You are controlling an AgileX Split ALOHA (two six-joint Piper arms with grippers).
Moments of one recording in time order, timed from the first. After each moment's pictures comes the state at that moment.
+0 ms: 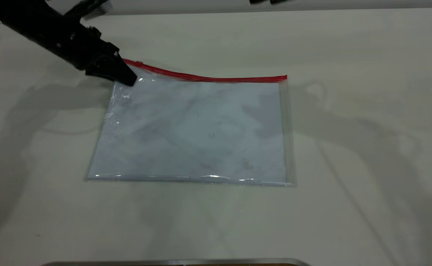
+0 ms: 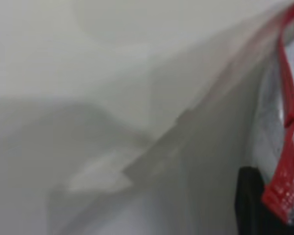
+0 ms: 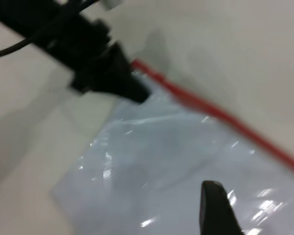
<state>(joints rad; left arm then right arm) -0.02 2.54 -1.63 -1.00 0.70 1.28 0.28 2.00 -1.17 1.50 0.51 -1.54</state>
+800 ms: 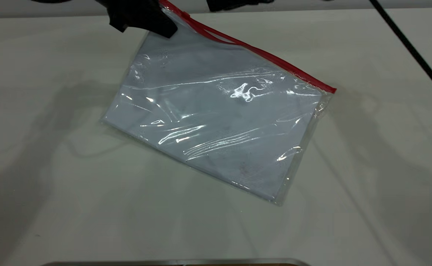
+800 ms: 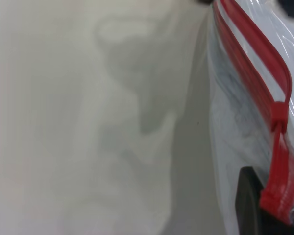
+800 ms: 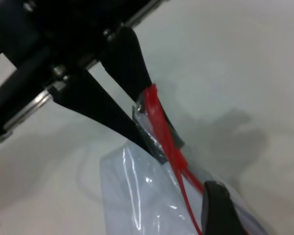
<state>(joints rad) -0.18 2.35 -1.63 -1.00 0.82 1.92 0.28 2.38 -1.60 1.45 0.78 -1.59</state>
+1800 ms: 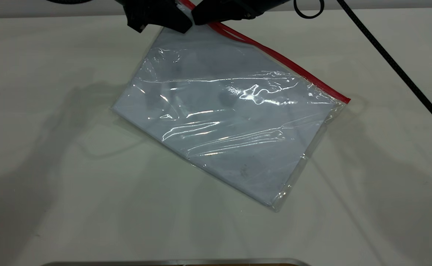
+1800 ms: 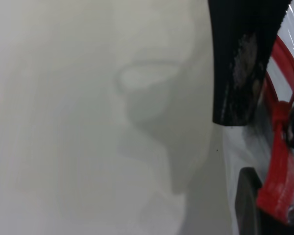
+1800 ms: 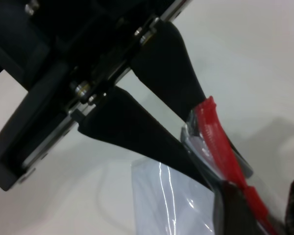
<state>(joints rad) -0.22 2.35 -1.63 -1.06 0.75 1.97 0.33 2.42 -1.60 1.54 0.76 -1.61</state>
